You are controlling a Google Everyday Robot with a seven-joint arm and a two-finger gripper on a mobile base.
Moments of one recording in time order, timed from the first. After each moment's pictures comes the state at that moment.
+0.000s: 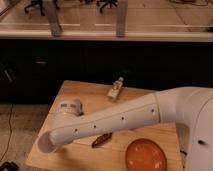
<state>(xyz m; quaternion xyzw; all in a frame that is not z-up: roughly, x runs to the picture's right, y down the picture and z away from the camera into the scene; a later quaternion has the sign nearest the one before) -0.207 0.243 0.654 -0.08 -0.33 -0.66 0.67</state>
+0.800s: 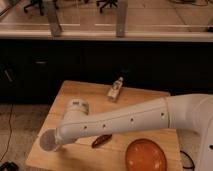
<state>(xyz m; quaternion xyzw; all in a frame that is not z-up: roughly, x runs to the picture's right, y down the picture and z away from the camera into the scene) -0.199 0.239 0.657 -0.07 -0.36 -0.62 0.69</state>
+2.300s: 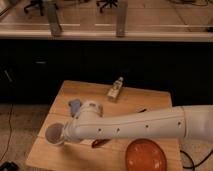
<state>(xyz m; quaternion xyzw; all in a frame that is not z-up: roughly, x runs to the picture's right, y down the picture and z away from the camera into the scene) -0.181 0.225 0.660 -0.06 -0.37 -0.49 0.78</state>
